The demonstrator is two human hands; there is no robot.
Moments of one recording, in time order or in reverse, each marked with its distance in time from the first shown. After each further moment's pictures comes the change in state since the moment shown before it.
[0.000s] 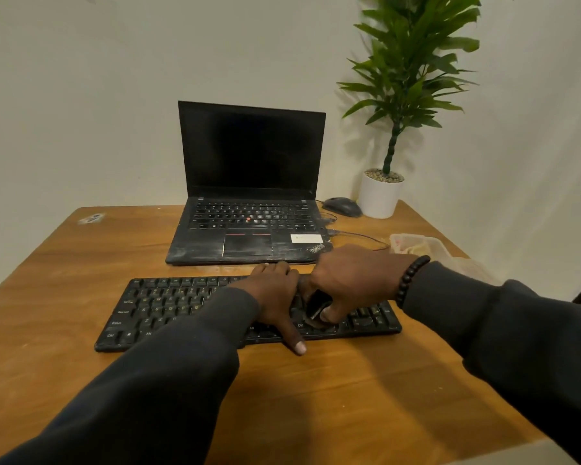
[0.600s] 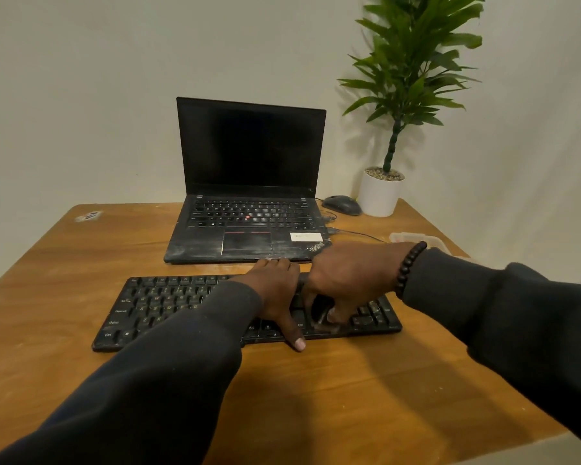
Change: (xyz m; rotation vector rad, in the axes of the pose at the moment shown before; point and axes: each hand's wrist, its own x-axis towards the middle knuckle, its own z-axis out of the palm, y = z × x) left_hand 0.008 0.000 -0.003 0.057 0.004 0.010; right_hand -0.005 -0.006 -0.019 -0.079 -0.084 -0.153
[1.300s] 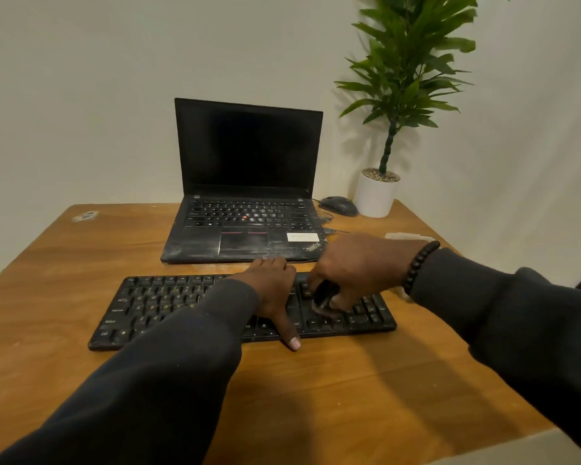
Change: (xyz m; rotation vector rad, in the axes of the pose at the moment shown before) left_hand -0.005 0.002 -0.003 0.016 -0.014 -0.038; right_hand -0.011 0.010 0.007 0.057 0.037 0.109
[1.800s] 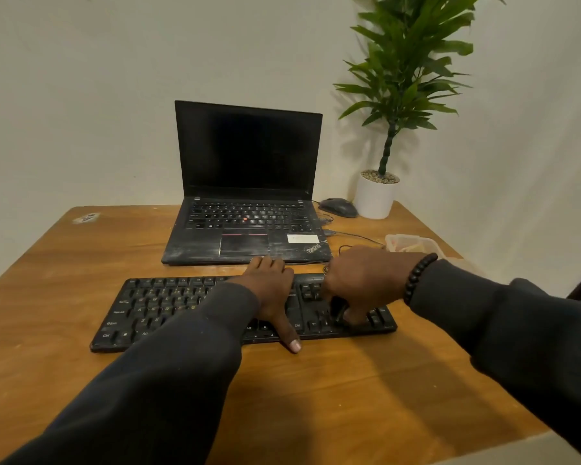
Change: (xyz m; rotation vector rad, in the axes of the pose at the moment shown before) left_hand -0.005 0.002 -0.001 0.067 -0.002 -0.019; right_hand -0.001 -0.002 0.014 -0.043 -0.106 0.078
